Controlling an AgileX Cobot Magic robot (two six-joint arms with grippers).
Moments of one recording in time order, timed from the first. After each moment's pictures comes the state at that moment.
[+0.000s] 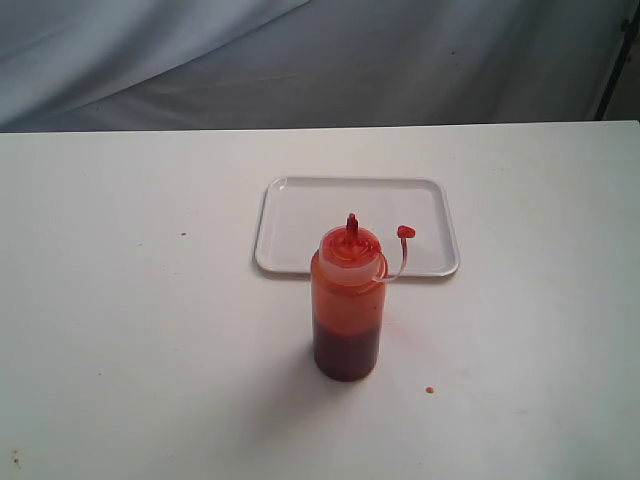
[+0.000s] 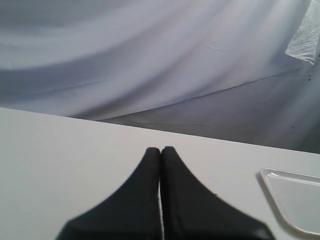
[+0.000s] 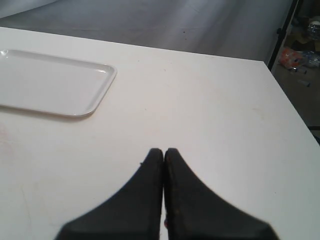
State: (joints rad) left arm 0.05 0.00 0.00 0.04 0.11 -0.18; right arm 0.02 0.00 0.01 -0.01 0.36 -0.12
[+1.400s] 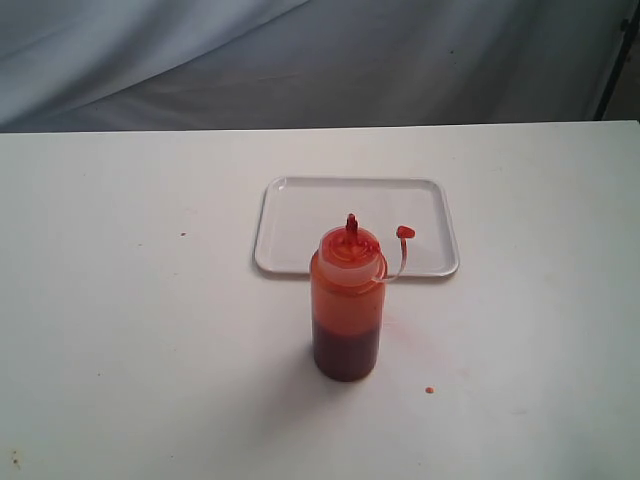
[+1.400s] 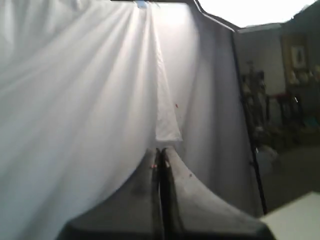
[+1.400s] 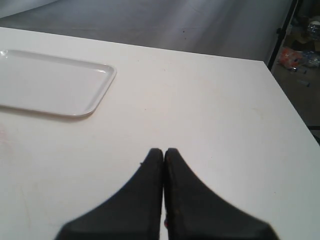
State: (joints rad) left arm 0.05 0.89 -0.50 0.74 -0.79 -0.59; right arm 0.02 0.00 0.01 -0.01 0.36 -0.12
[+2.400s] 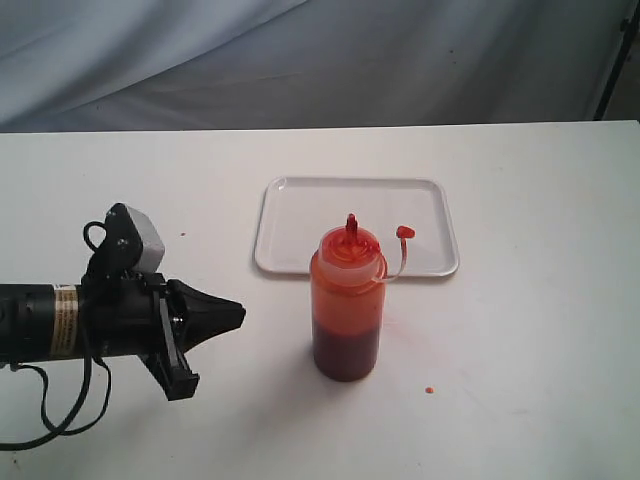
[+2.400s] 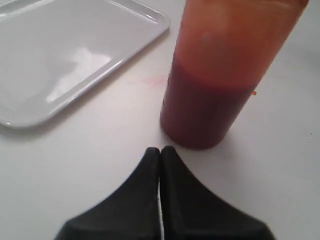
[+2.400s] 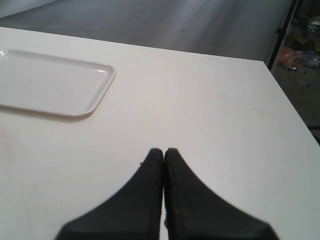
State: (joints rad) left arm -0.20 1.75 -0.52 1.20 -0.83 -0.67; right arm 0.02 0.00 0.01 -0.01 0.36 -0.12
